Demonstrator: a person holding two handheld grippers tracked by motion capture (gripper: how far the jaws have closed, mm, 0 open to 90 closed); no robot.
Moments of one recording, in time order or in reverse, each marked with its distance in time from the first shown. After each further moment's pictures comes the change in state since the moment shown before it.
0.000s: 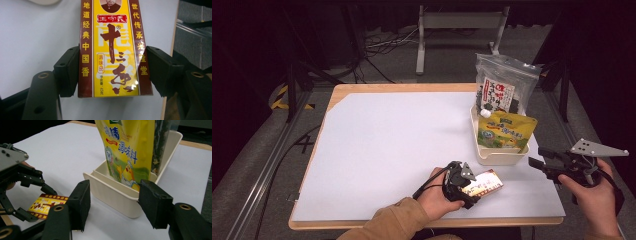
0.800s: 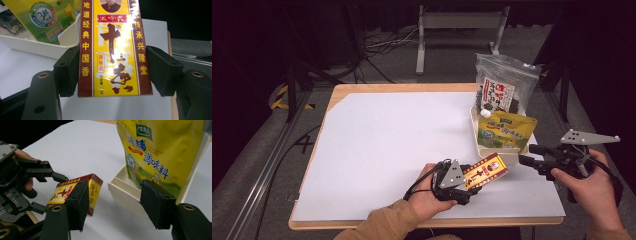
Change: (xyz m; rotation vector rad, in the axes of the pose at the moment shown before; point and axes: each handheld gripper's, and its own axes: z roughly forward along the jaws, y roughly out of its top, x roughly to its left) left arm -0.006 -0.013 -0.032 -0.399 0.108 0.154; right arm 0.032 0.041 0.004 0.091 0.057 0.048
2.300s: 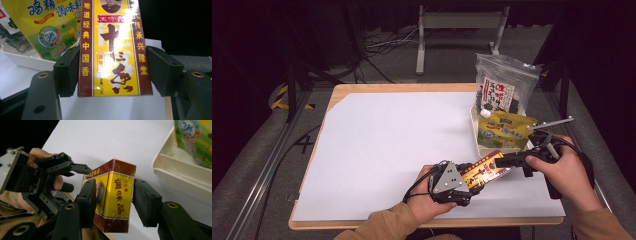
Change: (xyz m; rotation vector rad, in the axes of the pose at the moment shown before) left arm -0.006 0.001 -0.009 -0.125 0.004 0.004; right arm 0.016 0.030 0.049 0.306 0.216 0.266
